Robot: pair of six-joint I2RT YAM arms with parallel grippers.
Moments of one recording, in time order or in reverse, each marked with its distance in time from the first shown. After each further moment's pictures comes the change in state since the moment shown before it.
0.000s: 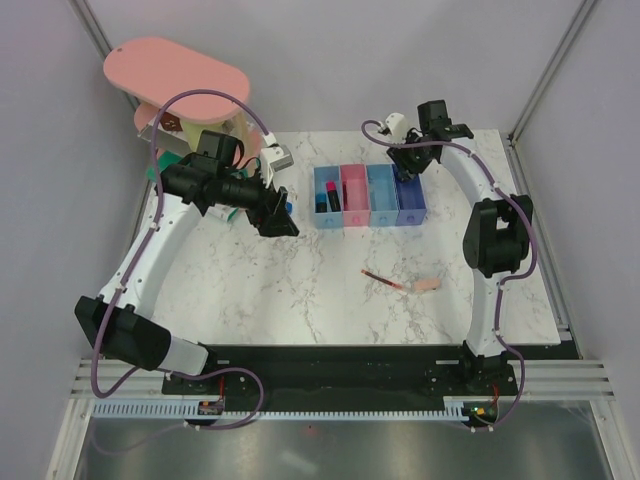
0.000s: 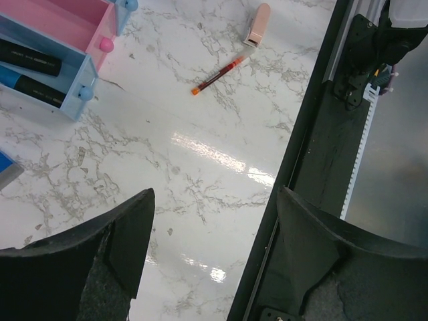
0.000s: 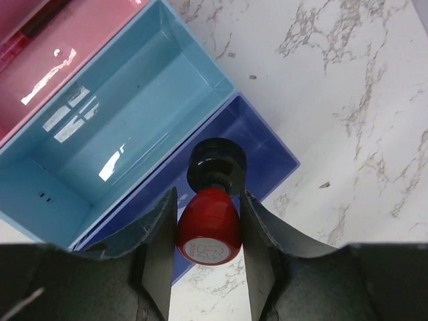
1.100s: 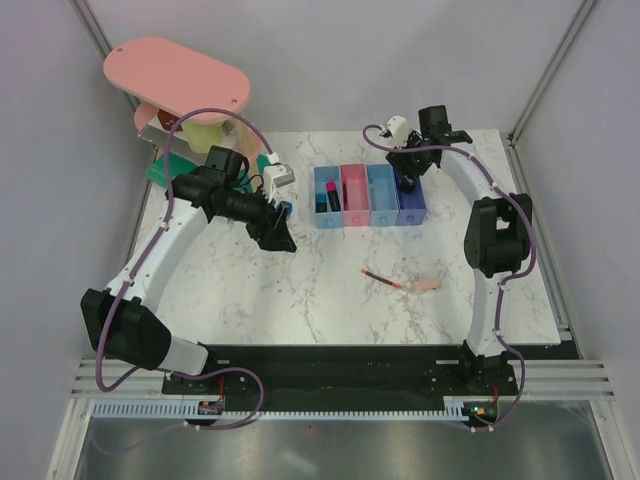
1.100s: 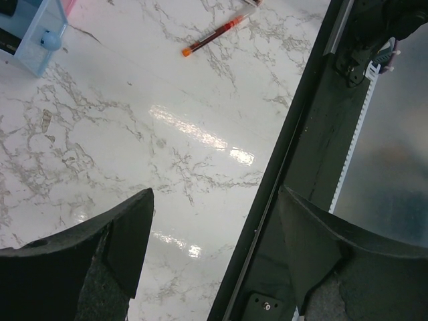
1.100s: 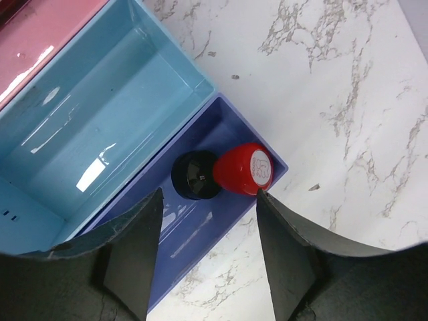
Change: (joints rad) left arm 0.011 0.001 -0.141 0.002 -0.006 0.017; right arm -0.011 0.002 -0.077 0.100 0.033 -0.004
